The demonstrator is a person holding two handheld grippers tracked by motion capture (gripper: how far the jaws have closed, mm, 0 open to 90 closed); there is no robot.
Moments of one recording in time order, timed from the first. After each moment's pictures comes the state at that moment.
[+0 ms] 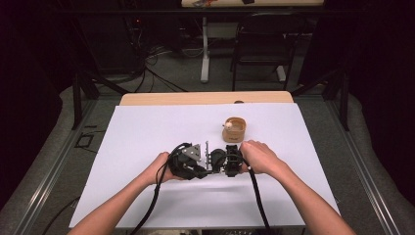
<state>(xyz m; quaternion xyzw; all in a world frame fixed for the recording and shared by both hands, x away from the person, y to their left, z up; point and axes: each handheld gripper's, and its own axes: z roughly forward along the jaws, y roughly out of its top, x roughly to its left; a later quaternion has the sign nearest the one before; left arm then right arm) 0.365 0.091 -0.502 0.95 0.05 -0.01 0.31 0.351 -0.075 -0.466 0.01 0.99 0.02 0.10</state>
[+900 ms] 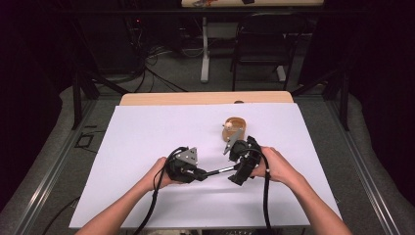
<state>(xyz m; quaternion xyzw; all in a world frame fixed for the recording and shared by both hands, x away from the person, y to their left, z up) 0.358 0.100 -0.511 0.93 0.07 -0.01 0.36 0.354 -0.132 -0.463 0.18 0.96 0.20 0.09</state>
